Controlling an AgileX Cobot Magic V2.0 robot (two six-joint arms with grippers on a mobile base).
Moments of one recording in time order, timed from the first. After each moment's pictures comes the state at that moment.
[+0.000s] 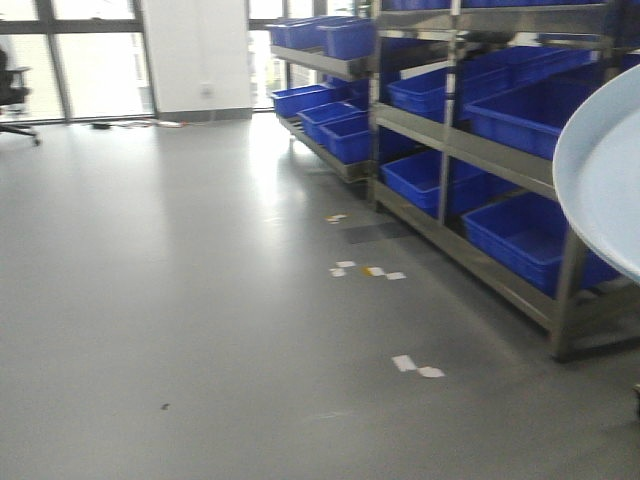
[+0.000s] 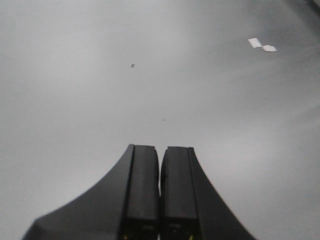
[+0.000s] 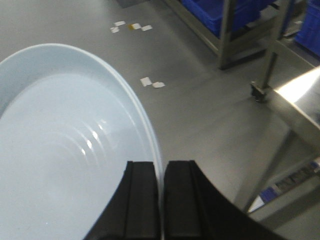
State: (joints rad) left arm -0.10 0.84 -0.41 0.08 0.30 -0.10; right arm -0.08 0.55 -0.46 -0.10 0.49 0.25
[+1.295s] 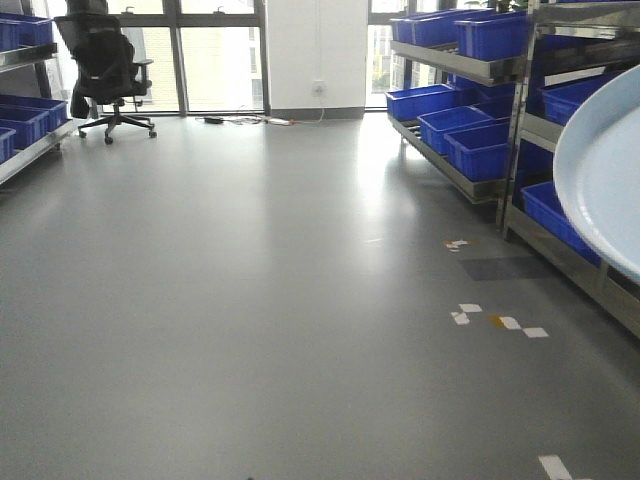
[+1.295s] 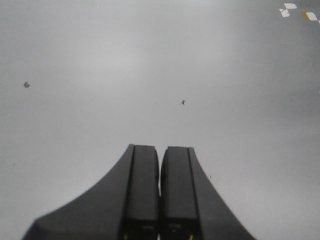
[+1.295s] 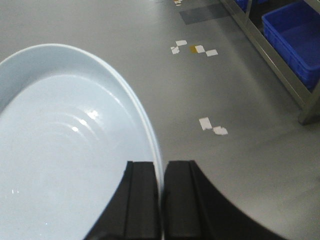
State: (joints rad) left arm -0.10 0.84 -0.41 0.08 0.30 -0.10; right arm -0.08 0.55 -0.46 -0.10 0.50 0.25
